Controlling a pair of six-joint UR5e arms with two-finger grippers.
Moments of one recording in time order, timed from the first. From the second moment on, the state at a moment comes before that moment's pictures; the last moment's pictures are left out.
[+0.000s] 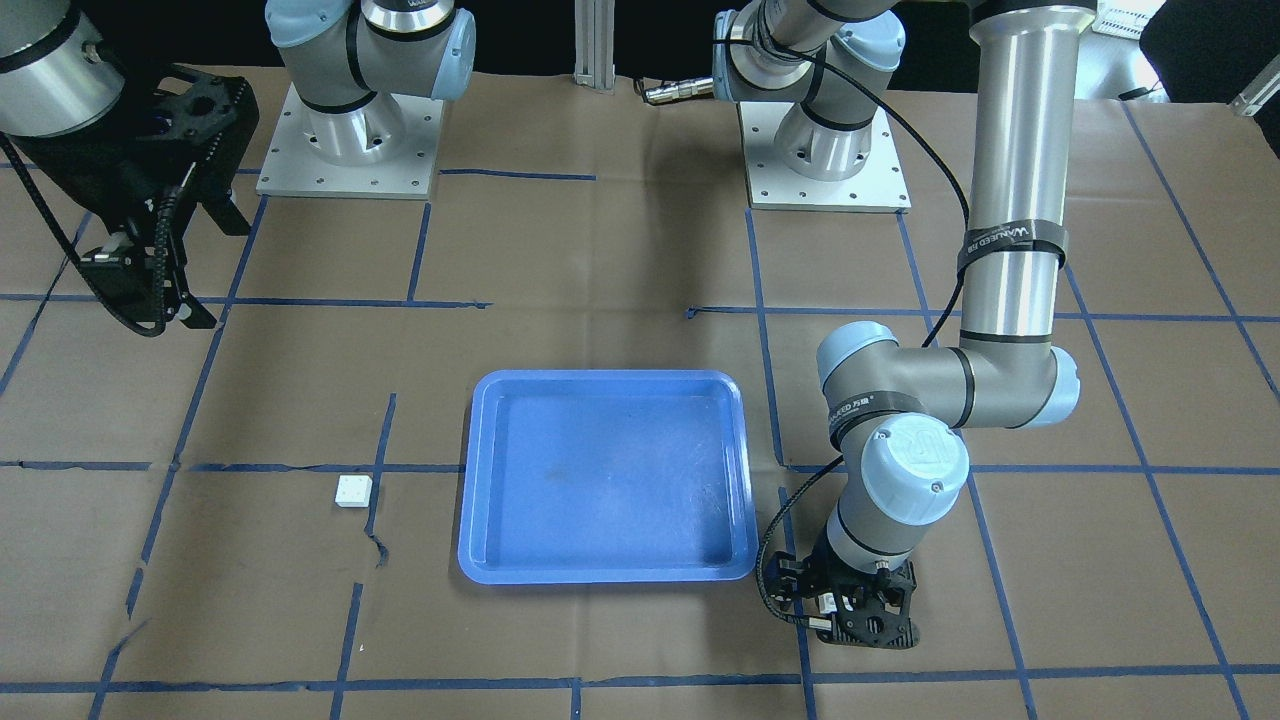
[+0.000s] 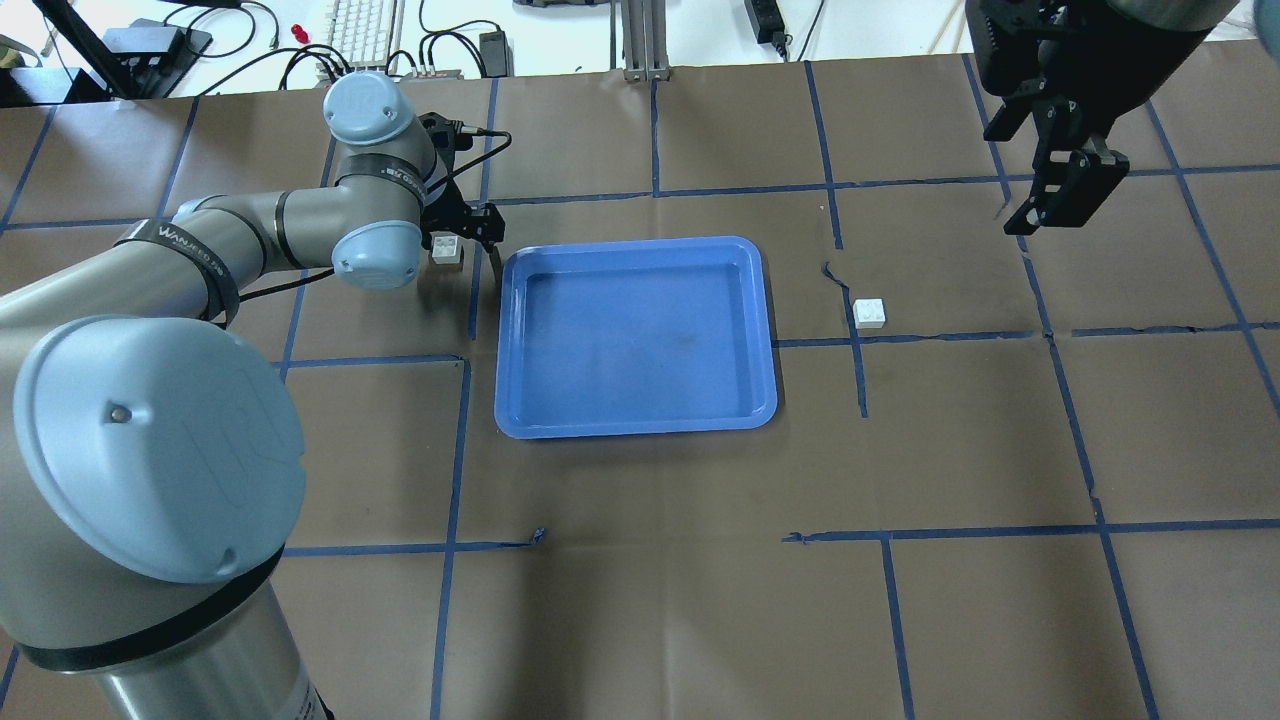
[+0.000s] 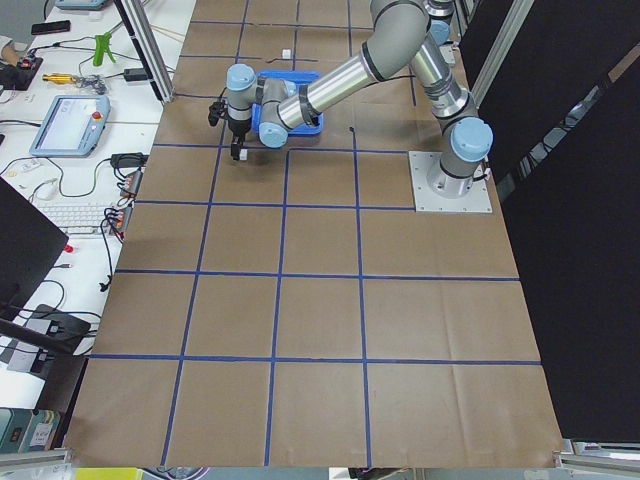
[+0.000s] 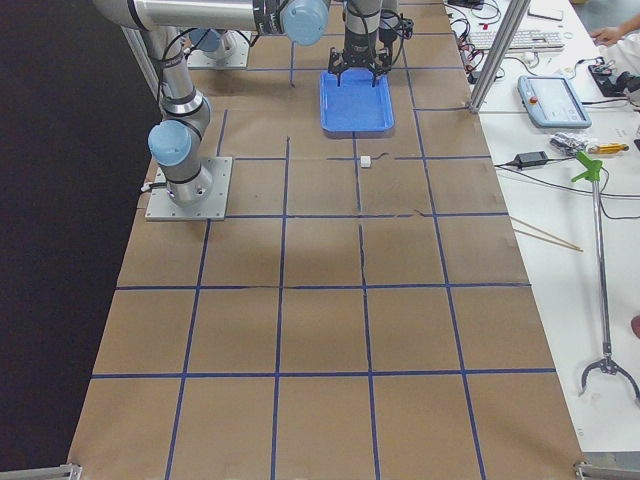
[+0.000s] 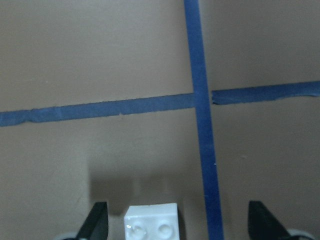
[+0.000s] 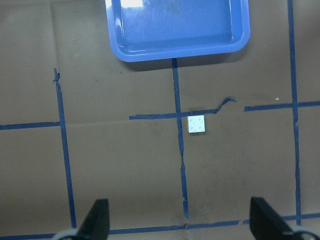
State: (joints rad) left arm -1.54 -2.25 -1.58 -0.71 1.58 0.13; right arm 1.42 -1.52 1.53 -1.55 -1.43 -1.71
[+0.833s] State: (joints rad) left arm -1.53 -2.15 -1.58 -0.74 1.58 0.27; right arm 1.31 -1.38 1.83 -1.94 -1.14 -1.88
